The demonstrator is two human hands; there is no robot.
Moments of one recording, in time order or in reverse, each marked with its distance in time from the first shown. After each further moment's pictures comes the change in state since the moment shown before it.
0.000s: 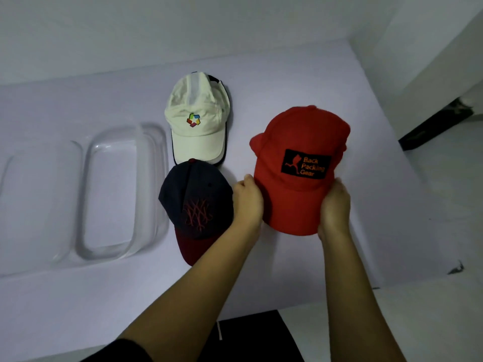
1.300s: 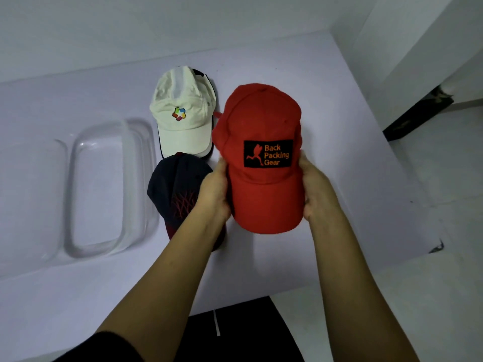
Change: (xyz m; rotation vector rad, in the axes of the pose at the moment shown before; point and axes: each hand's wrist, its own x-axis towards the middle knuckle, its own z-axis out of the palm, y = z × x) left_hand 0.007 0.009 -0.028 -0.334 -0.219 -0.055; right_hand -0.026 -0.037 -0.001 0.069 -0.402 0.245
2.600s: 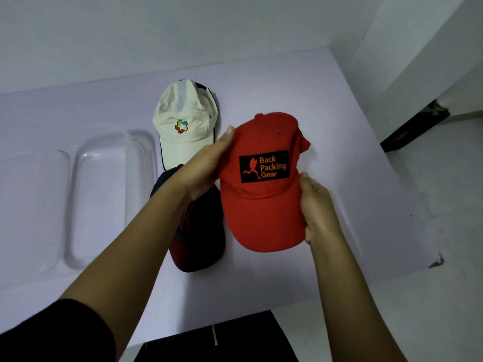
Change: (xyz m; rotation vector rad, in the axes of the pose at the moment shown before) left_hand 0.019 0.069 -0.011 0.464 -0.527 0.264; right_hand -0.024 0.002 -0.002 -0.060 0.087 -0.231
